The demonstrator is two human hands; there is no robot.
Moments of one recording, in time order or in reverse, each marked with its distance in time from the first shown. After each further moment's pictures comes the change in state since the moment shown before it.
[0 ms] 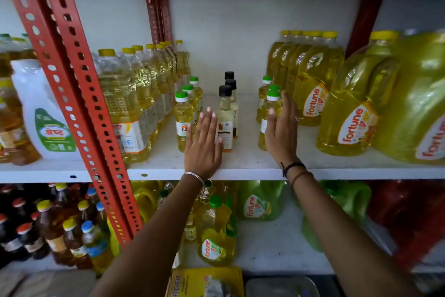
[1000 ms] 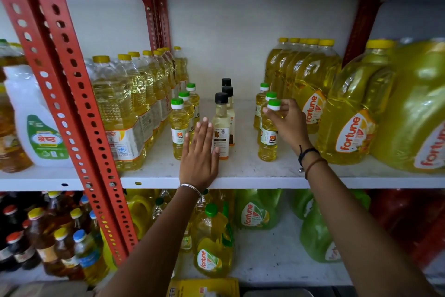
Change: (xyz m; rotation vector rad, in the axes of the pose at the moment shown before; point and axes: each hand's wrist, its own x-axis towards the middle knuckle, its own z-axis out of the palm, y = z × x) left_hand -0.006 0.000 0.004 0.032 -0.072 -0.073; right_hand 0.054 0.032 -0.013 0.136 -0.176 0.269
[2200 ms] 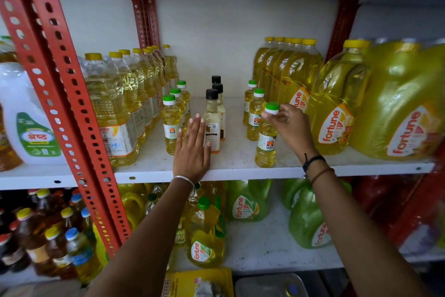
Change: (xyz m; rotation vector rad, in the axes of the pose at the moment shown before) left_hand 0.000 0.003 -0.007 -0.023 -0.067 -0.004; right_hand -0.046 -0.025 -0.041 -0.003 -0.045 -0.063
